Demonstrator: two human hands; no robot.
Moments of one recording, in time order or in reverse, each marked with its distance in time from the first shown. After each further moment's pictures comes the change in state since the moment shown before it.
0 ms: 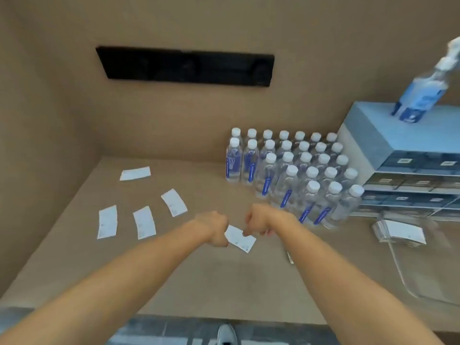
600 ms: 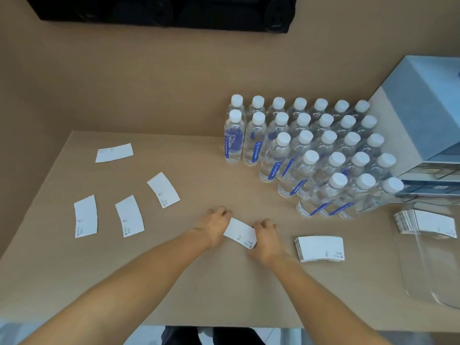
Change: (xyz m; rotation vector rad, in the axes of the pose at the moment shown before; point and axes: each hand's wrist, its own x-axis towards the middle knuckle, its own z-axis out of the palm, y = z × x) left_hand 0.095 -0.022 0.060 -0.083 0.035 0.114; right_hand 0.081 0.046 0.108 0.015 0.207 0.108
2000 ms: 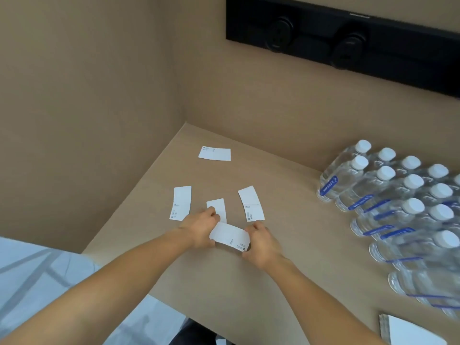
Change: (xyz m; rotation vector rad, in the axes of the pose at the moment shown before) left_hand -0.119 -0.221 0.007 -0.130 0.070 -0.305; right_hand 0.036 -0.222 0.018 -0.167 -0.074 -0.442
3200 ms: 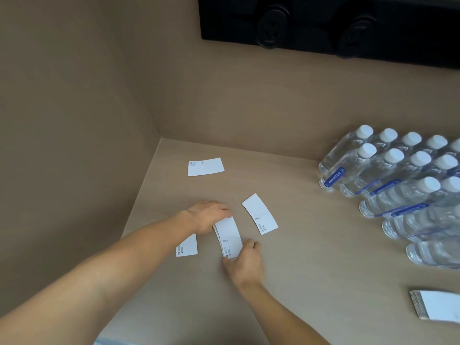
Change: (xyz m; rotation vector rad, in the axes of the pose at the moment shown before) left_hand 0.103 -0.069 -0.056 0.271 -0.141 0.489; right_hand 0.040 -0.111 0.044 0.589 0.218 0.624
